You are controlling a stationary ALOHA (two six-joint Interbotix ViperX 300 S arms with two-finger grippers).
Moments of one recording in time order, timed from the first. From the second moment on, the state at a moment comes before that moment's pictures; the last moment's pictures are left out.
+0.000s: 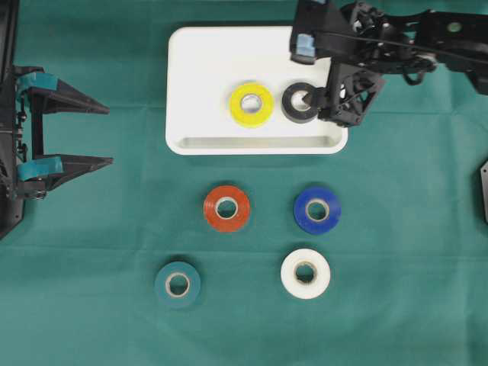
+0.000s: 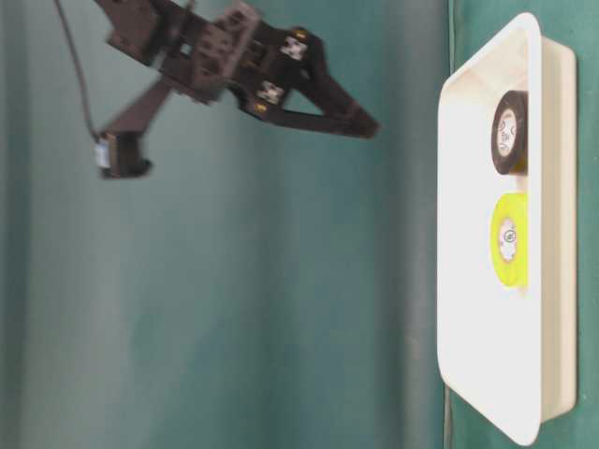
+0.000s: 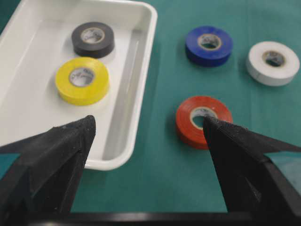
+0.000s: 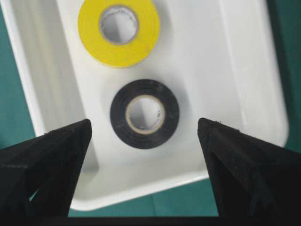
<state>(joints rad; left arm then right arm) 0.13 -0.93 1.11 0.01 0.17 -0.02 -0.34 -0.15 0.46 -0.08 0.65 0.07</state>
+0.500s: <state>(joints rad) 0.13 -0.93 1.11 0.01 0.17 -0.02 -0.18 -0.17 0.46 -0.07 0.62 0.07</state>
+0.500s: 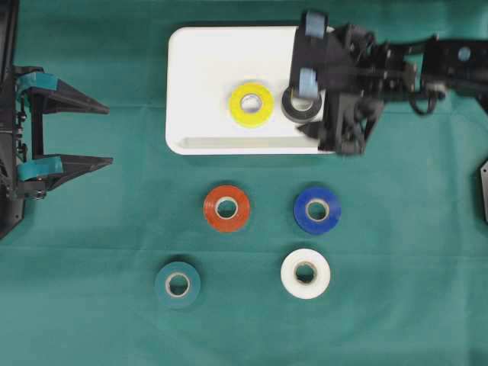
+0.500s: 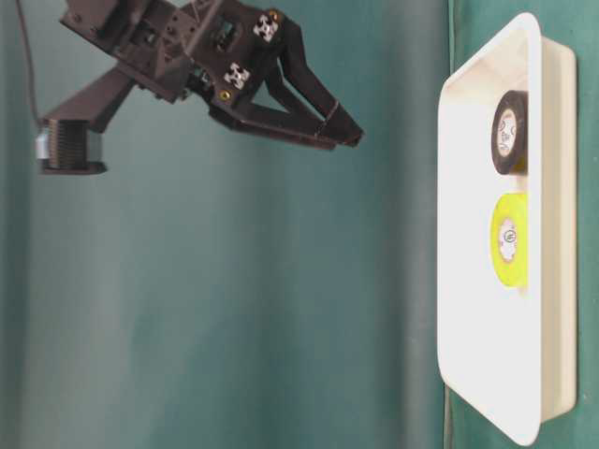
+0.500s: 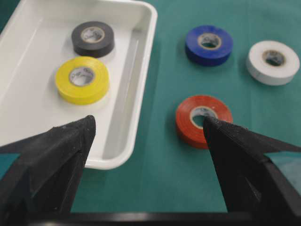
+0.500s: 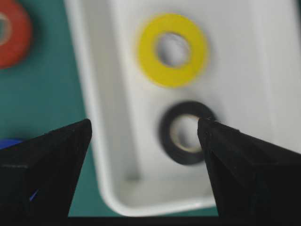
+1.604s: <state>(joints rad) 0.13 -0.93 1.11 0.01 0.17 -0.02 -0.08 -0.71 0.83 -0.07 0.42 0.11</state>
